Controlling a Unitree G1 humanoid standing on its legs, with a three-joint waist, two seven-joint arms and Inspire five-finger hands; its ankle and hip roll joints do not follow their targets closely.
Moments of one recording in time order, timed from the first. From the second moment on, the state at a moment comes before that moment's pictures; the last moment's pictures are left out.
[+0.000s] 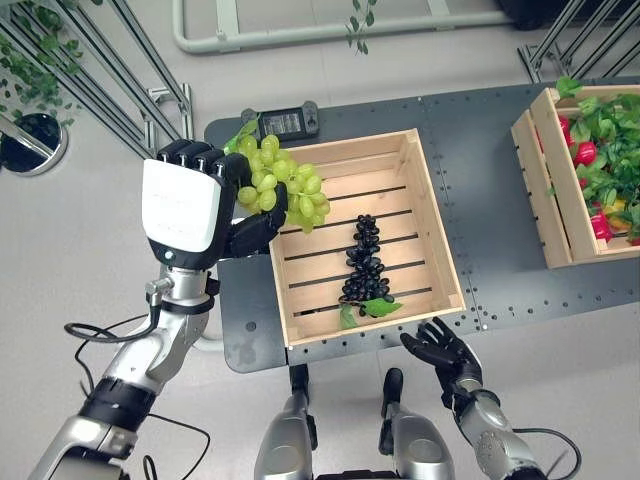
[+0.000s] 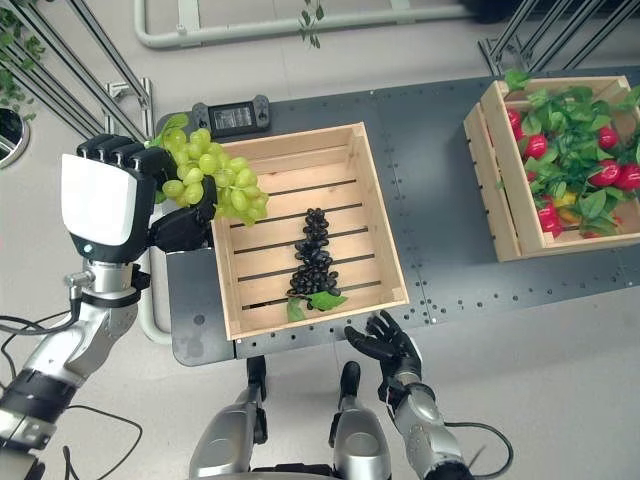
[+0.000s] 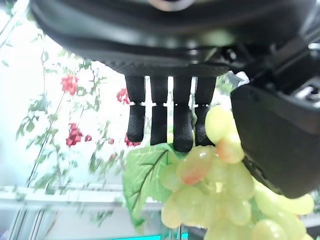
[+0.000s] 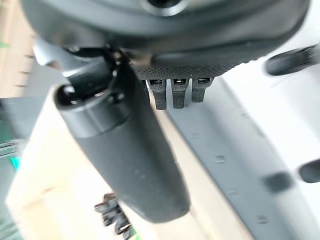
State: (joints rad) left arm -0.23 0.76 -0.17 0.03 0.93 -0.13 0.97; right arm 0.11 -0.31 0.18 0.30 0.70 -0.10 -0.12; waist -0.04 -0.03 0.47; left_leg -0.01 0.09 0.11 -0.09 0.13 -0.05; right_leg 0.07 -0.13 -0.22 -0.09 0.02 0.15
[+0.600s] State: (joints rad) left arm -0.17 0.88 -0.16 -0.08 1.10 -0.33 0.77; right arm -0.06 -0.50 0.03 -0.22 0.68 -0.09 0.14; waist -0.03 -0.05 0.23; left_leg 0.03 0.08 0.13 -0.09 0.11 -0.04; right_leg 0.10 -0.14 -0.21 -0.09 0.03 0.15
